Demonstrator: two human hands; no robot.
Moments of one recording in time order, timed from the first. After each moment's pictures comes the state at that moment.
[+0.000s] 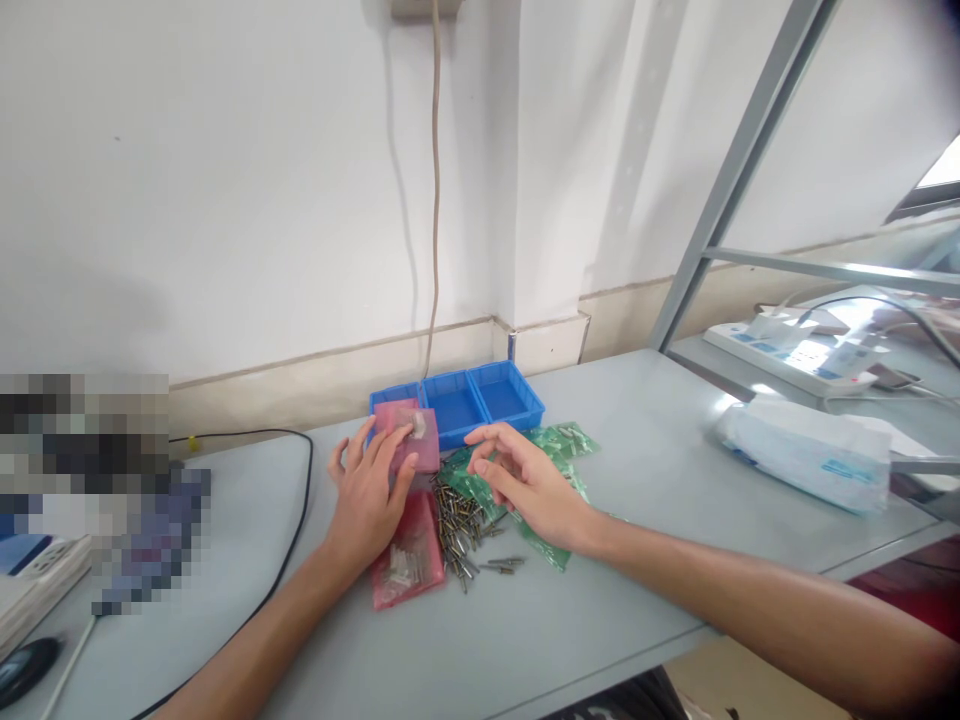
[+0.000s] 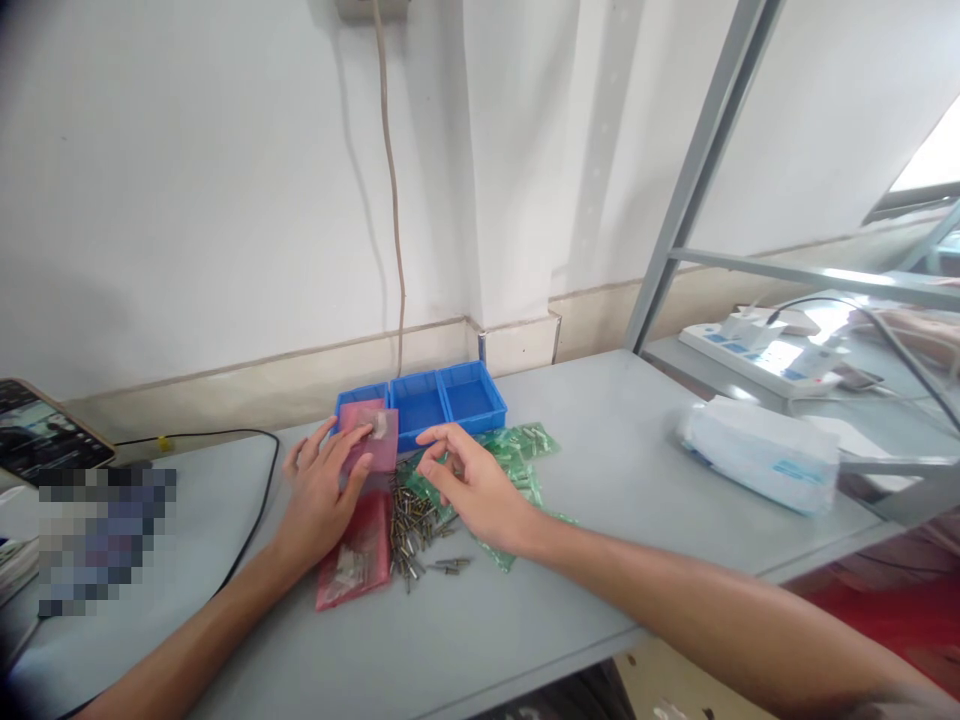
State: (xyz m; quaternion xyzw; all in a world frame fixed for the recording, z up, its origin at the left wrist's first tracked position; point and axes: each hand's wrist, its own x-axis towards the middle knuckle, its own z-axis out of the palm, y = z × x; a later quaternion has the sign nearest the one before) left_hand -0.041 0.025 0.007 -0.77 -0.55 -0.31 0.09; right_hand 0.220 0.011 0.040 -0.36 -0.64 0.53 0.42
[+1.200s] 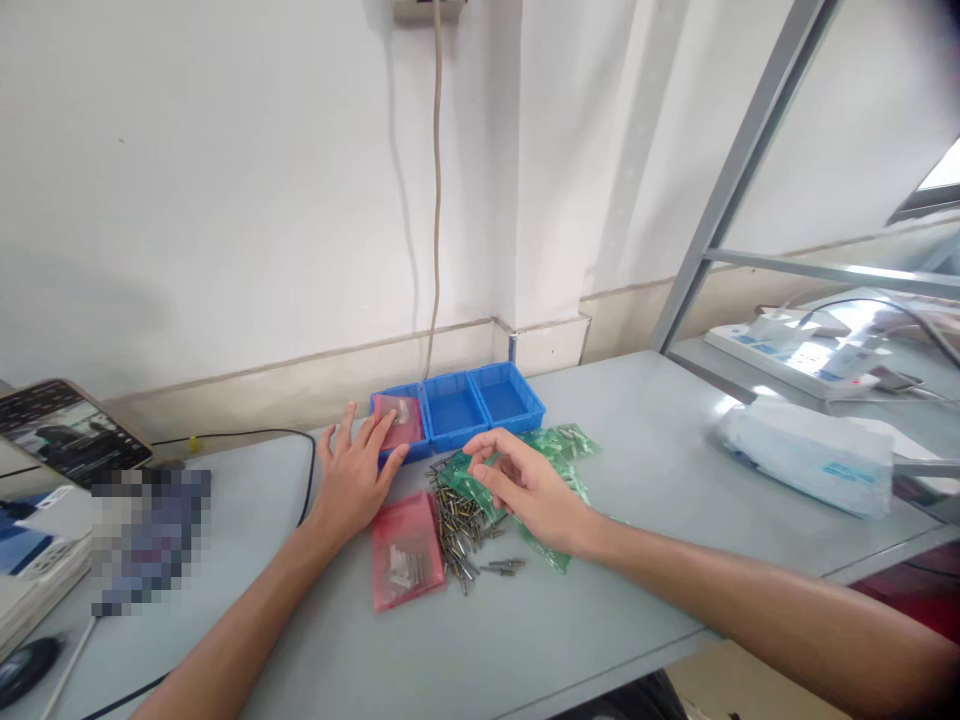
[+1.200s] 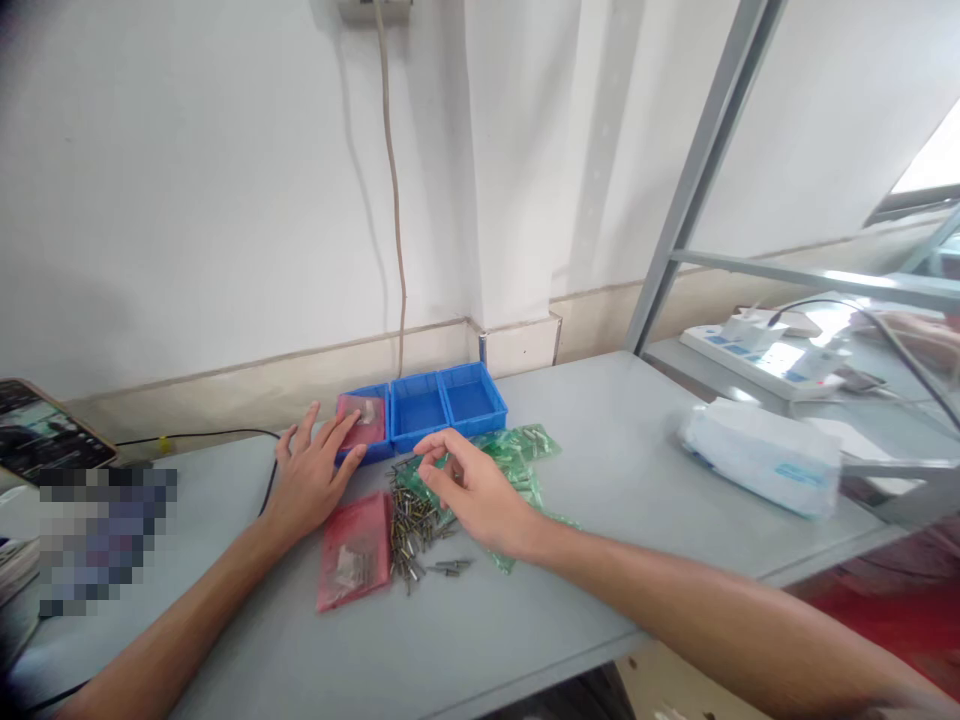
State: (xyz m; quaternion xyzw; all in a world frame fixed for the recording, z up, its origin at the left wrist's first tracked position) left_hand -0.070 0.056 0.000 -0.77 -0.57 -0.23 0.16; right_hand 0.221 0.012 0.034 -0.37 -0.66 0.51 0.41
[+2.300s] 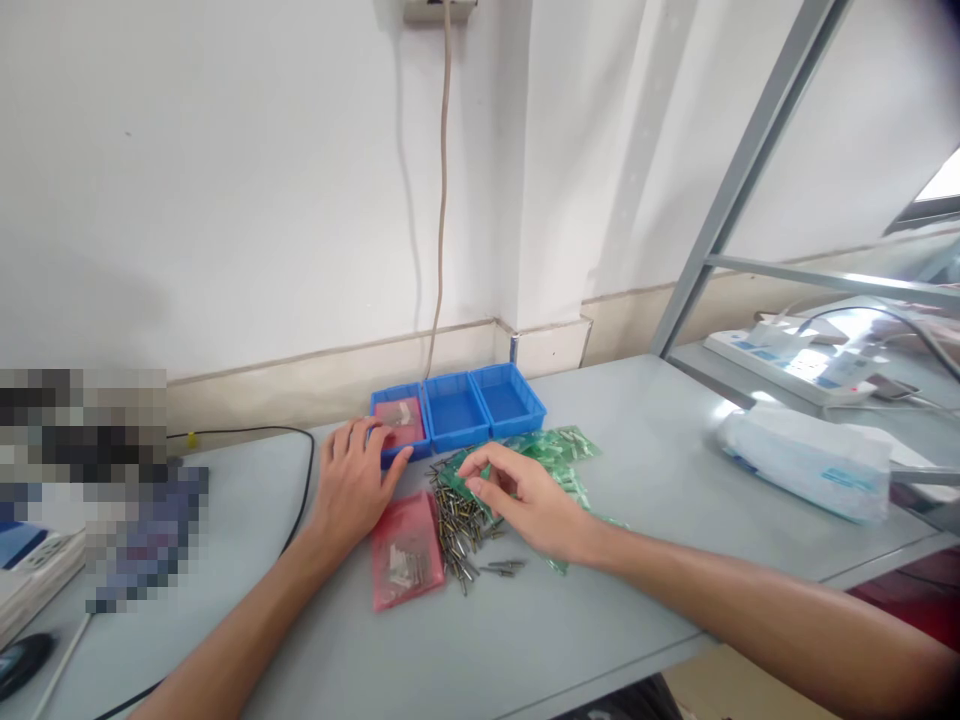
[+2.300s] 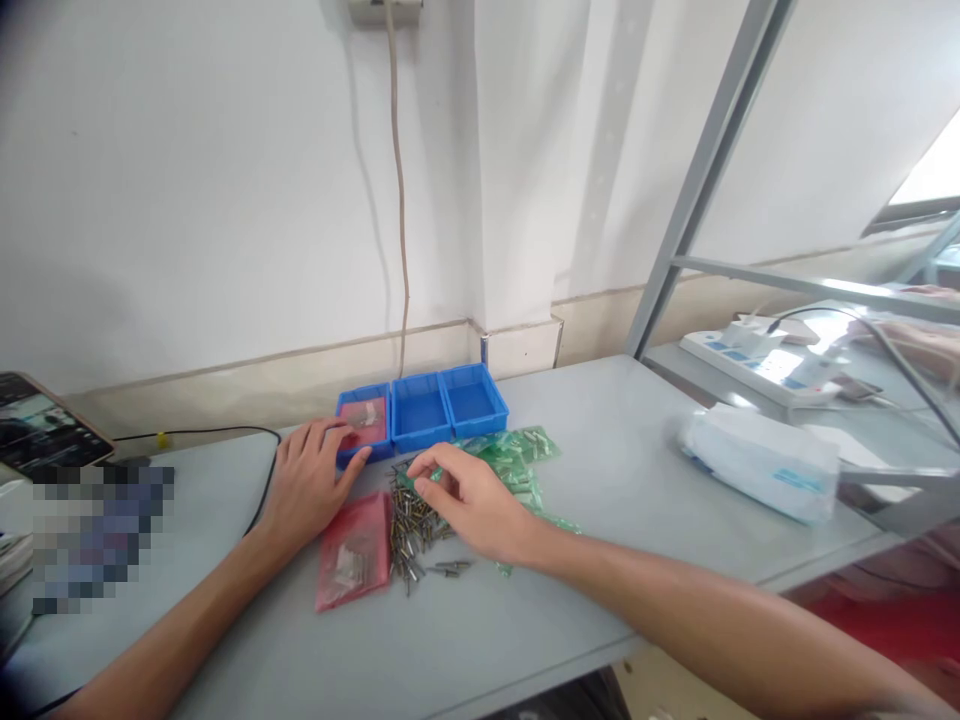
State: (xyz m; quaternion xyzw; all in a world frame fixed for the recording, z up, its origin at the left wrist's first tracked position) left_hand -0.063 0.045 0.008 -0.77 -0.54 -0.24 0.24; right_hand 0.221 0.010 0.035 -0.38 -0.73 0.44 0.36
